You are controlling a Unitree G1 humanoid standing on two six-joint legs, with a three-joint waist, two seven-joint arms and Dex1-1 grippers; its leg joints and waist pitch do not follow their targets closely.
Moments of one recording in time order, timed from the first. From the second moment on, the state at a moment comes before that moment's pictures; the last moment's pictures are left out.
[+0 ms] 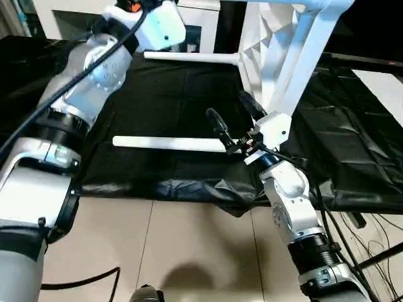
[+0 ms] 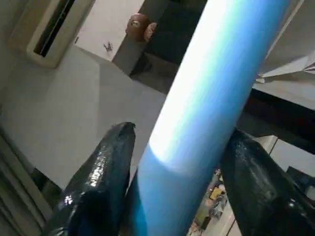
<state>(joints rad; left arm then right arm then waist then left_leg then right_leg) -1.18 0.52 -0.25 0.80 0.56 -0.45 0.00 -0.46 -0.05 0.11 0.38 0.16 -0.42 0.40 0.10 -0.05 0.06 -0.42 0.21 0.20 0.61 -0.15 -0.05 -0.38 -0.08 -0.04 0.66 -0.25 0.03</state>
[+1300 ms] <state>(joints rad) -1.29 0.44 -0.03 0.88 0.33 -0.02 -0.26 -0.43 -0.01 0.07 0.47 0.23 -0.10 0.38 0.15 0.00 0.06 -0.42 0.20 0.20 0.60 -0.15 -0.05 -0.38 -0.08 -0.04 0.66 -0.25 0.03</state>
